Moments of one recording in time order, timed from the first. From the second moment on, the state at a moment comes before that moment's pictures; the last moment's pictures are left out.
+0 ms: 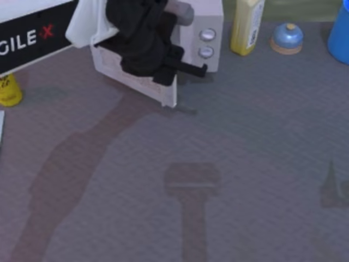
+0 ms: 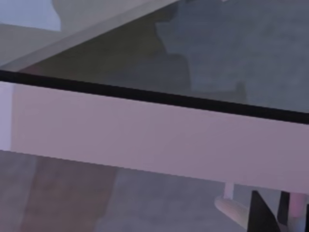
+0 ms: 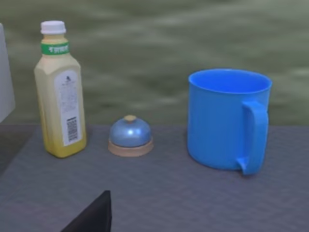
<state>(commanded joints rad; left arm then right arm) -0.56 1.93 1.61 -0.72 -0.05 -0.08 0.00 0.00 0.00 0.00 0.00 0.00</state>
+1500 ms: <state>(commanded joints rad) -0.56 1.93 1.61 -0.72 -0.04 -0.09 0.00 0.00 0.00 0.00 0.00 0.00</state>
